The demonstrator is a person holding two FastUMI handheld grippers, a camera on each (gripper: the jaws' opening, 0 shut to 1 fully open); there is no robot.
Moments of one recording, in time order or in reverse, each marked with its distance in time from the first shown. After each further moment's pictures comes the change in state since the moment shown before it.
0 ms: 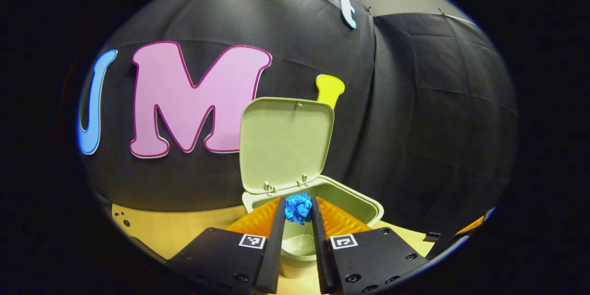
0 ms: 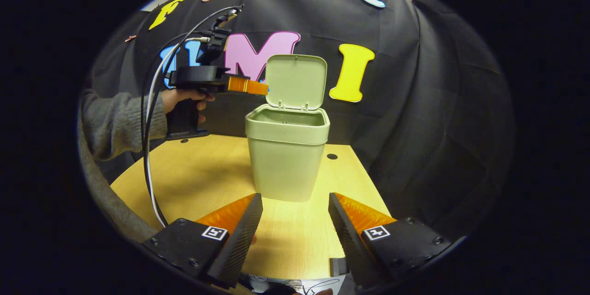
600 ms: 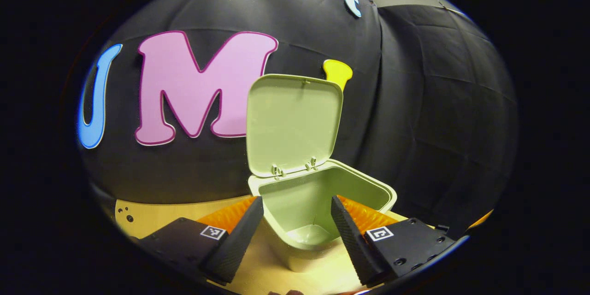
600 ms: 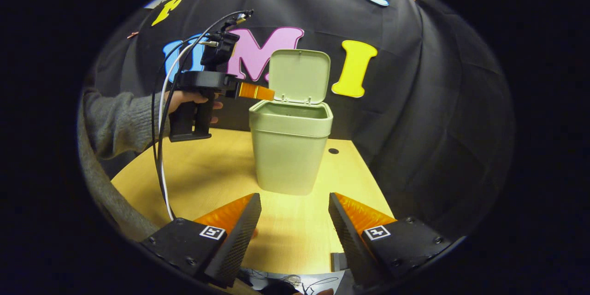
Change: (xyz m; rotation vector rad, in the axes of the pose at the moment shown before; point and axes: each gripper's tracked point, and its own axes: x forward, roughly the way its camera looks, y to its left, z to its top) left arm -0.018 0.013 -0.022 -0.003 0.030 0.068; right arm -0.009 0.016 -0.010 -0.022 0.048 0.052
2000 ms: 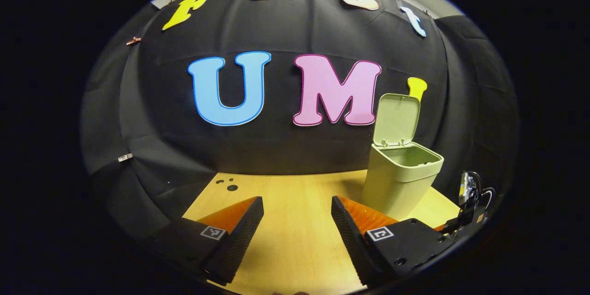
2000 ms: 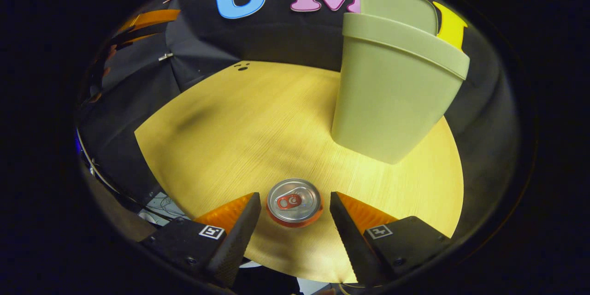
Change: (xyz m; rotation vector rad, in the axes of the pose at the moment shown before) left arm -0.291 0.129 -0.059 -0.083 0.024 0.536; right arm 0.098 0.116 -0.128 -0.172 0.389 0.384
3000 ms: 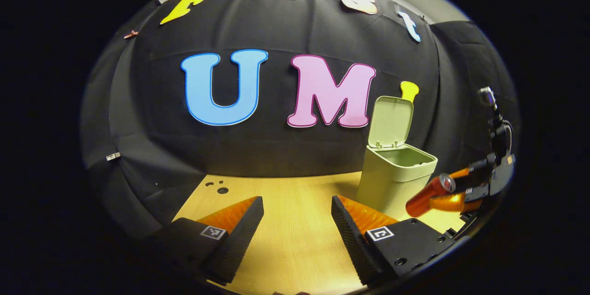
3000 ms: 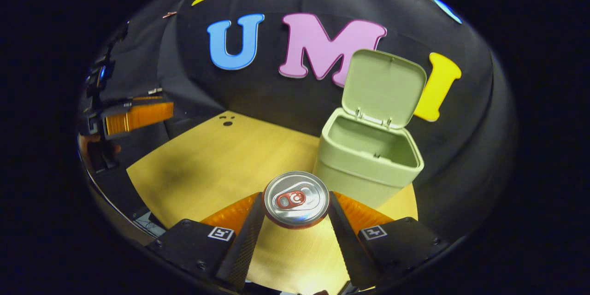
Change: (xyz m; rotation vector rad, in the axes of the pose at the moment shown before) left arm 0.015 0.012 0.000 -0.008 -0.032 -0.110; right arm -0.102 -0.020 0.197 -0.032 -0.358 -0.169
